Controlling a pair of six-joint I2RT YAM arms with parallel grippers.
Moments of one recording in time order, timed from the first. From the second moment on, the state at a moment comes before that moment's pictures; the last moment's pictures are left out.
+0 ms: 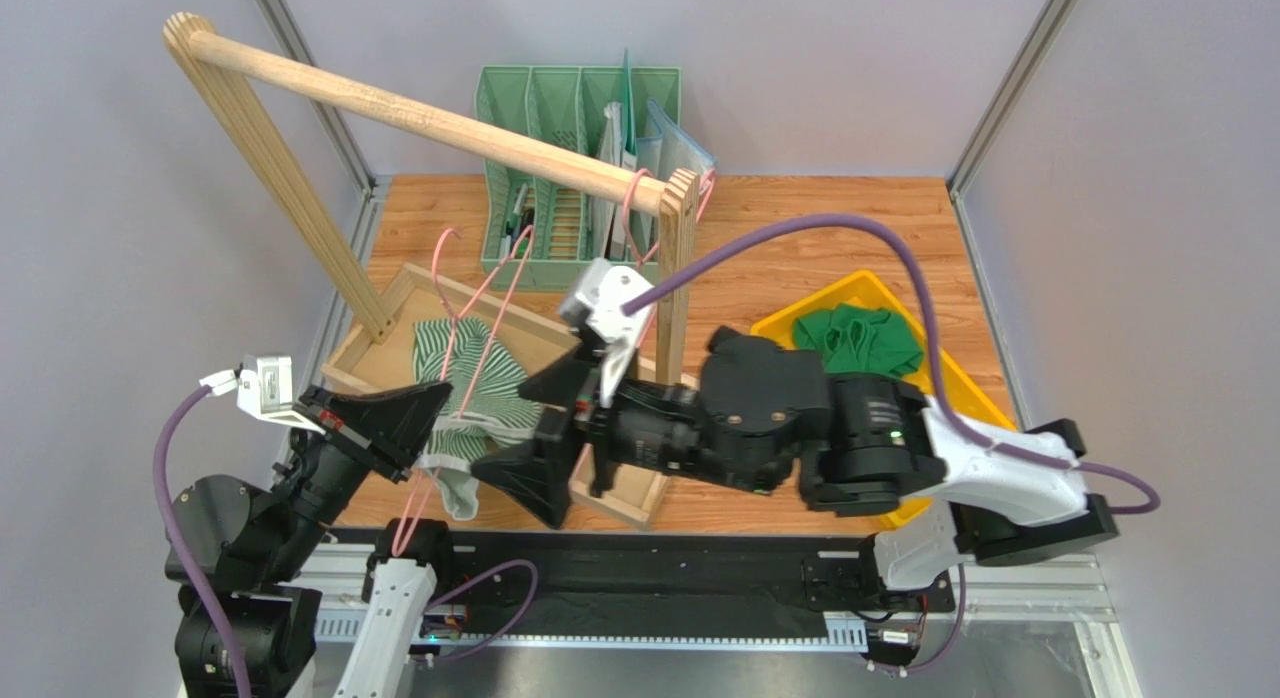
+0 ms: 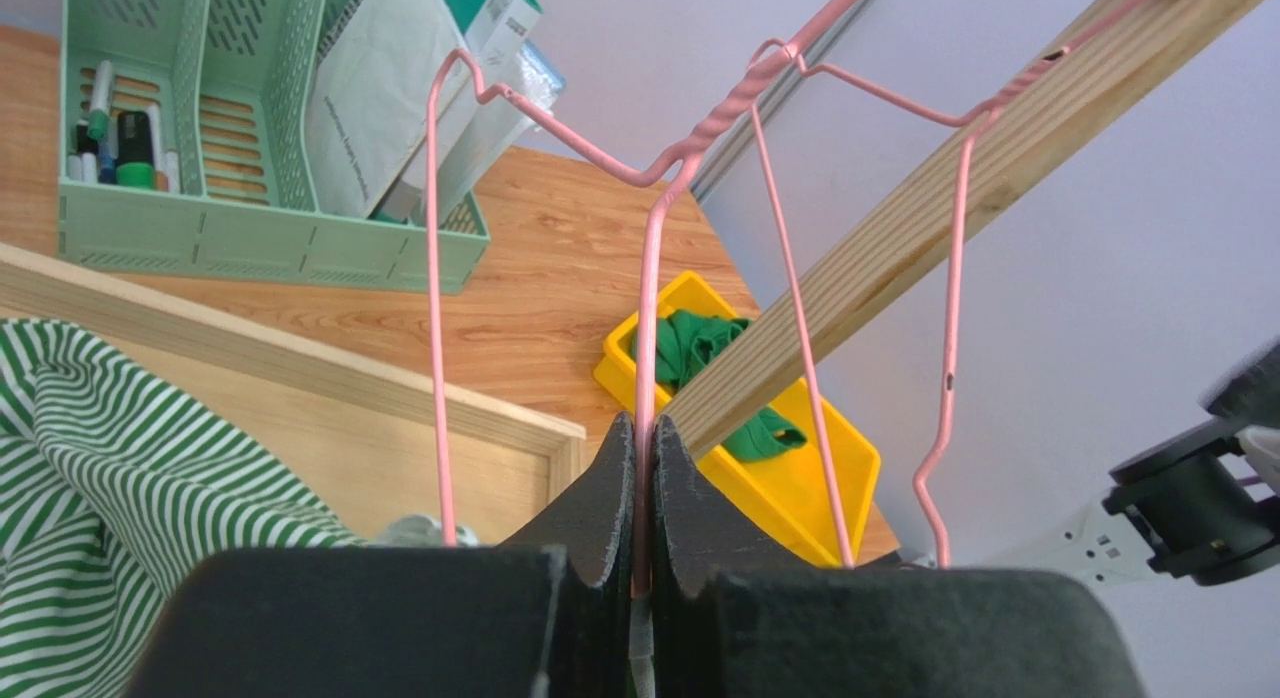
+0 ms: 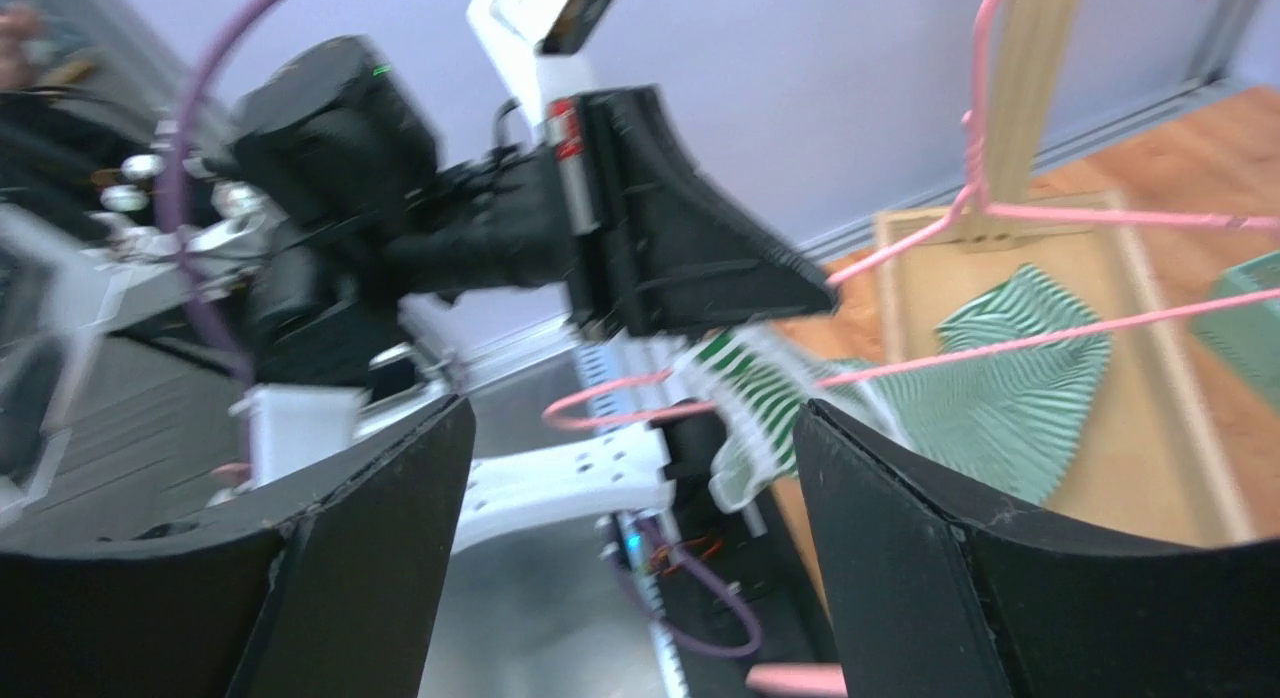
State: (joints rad) left arm -0.05 0.32 1.20 -0.80 0.43 -0.63; right arm 1.61 1.47 2.05 -0.64 0.29 0.33
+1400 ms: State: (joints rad) left arm -0.05 0.43 1.31 -0.84 0.52 -0.60; right arm 1.38 1.70 2.07 -0.39 0.42 0.06
